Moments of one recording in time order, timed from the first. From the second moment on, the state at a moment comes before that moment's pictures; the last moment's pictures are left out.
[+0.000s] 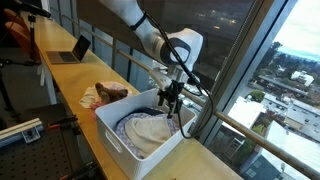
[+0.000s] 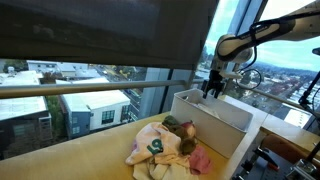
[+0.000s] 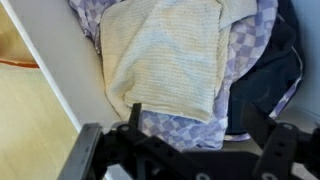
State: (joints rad) arm -0.08 0.63 -0.07 -1.56 -0.01 2.10 0.09
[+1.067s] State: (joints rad) arm -0.07 0.91 -0.05 -1.42 0.00 2.10 0.09
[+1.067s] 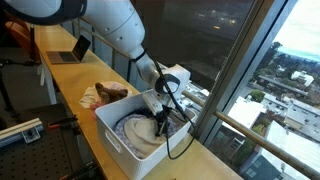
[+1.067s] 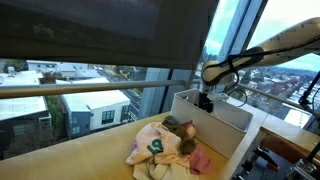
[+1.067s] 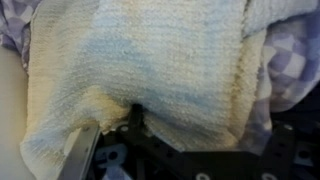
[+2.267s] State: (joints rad) arm -0.11 0.65 -0.05 -1.42 0.14 1.91 0.08
